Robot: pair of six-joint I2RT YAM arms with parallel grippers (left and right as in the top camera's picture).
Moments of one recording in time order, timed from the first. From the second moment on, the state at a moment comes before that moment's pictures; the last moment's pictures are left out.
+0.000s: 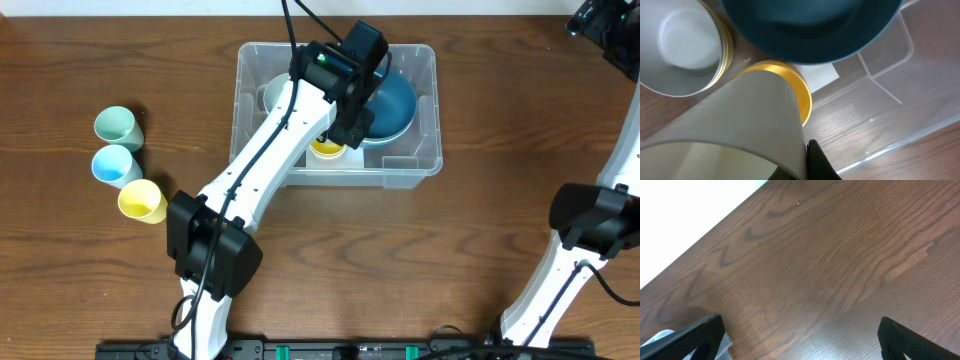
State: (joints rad) left arm -0.60 2.08 2.10 -1.37 -0.01 -0.04; right arm -0.30 2.25 2.68 -1.46 0.01 0.42
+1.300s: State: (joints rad) left arm -0.04 1.68 2.17 -1.56 -0.10 -0.07; right arm -0.30 2.25 2.68 -1.46 0.01 0.42
